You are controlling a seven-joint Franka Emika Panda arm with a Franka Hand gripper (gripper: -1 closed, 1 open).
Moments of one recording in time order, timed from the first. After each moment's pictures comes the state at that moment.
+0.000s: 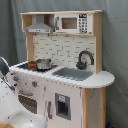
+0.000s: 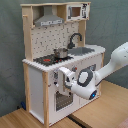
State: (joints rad) arm -1.29 -0.63 2.25 -1.90 -1.86 2.25 1.68
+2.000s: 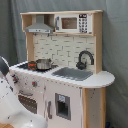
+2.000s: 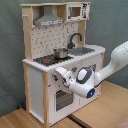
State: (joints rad) arm -1.30 -0.63 2.25 -1.88 -1.69 2.25 1.32
